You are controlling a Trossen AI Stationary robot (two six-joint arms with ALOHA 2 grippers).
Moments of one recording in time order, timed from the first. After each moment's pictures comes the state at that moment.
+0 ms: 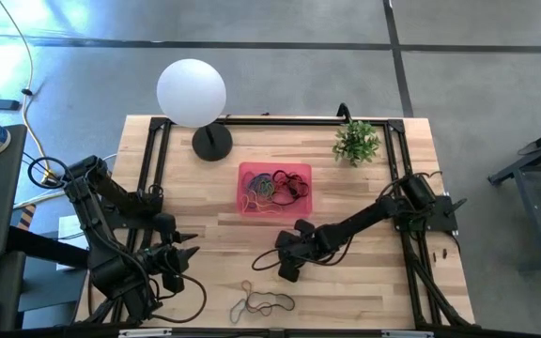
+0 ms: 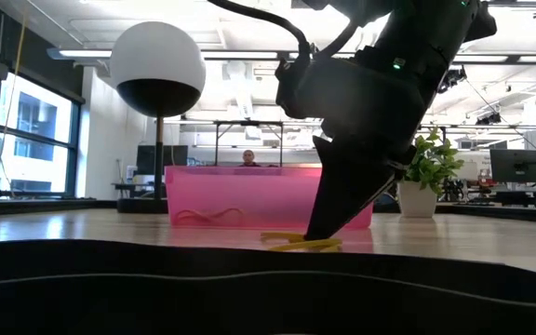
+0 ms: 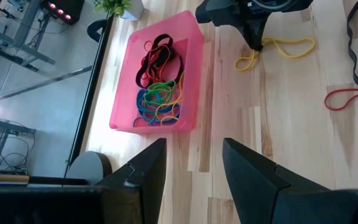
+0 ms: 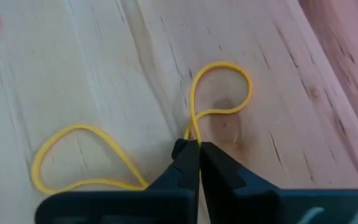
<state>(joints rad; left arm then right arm) -0.92 1.57 1.47 -1.57 -0.91 -0.97 0.40 2.07 1.22 -0.33 0.22 0.73</state>
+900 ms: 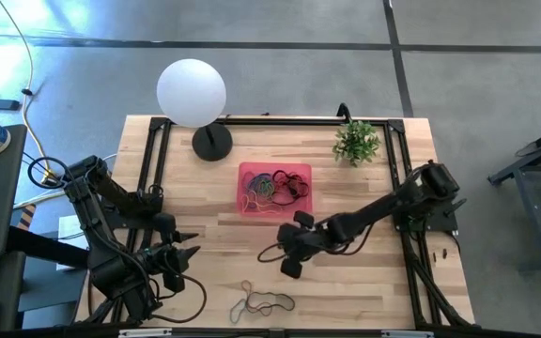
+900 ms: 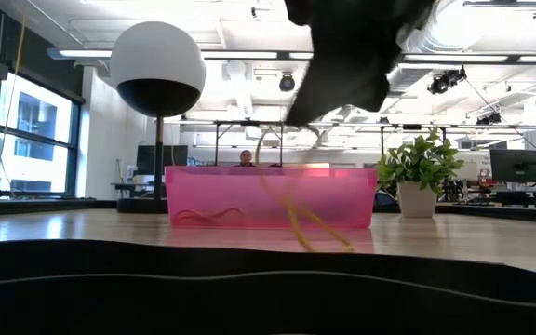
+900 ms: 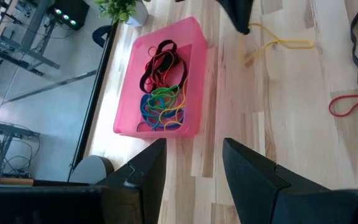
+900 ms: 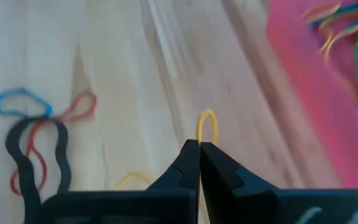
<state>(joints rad) -0.92 1.57 1.47 -1.57 -0.94 -0.97 0.38 1.82 1.22 -0.31 0.28 0.61</state>
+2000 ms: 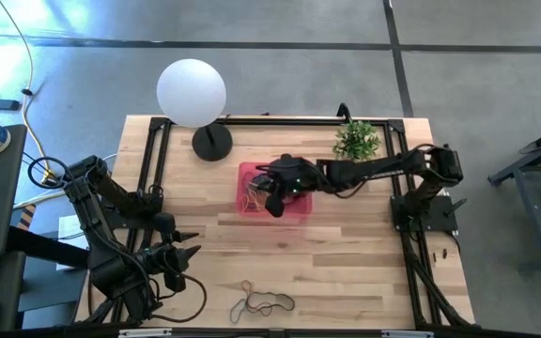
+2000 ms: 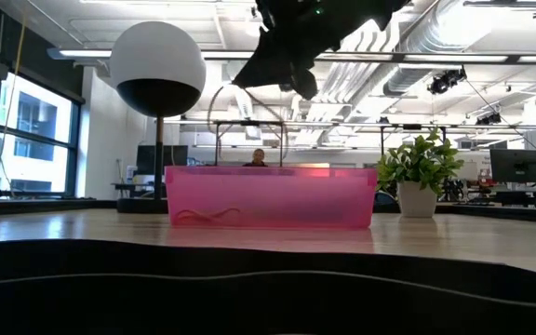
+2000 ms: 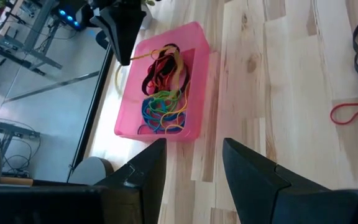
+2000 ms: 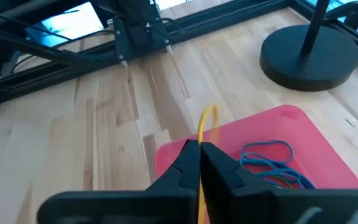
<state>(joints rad) -0.92 1.57 1.47 -1.57 -0.96 -0.99 -0.02 1.71 1.22 -0.03 0.09 0.30</state>
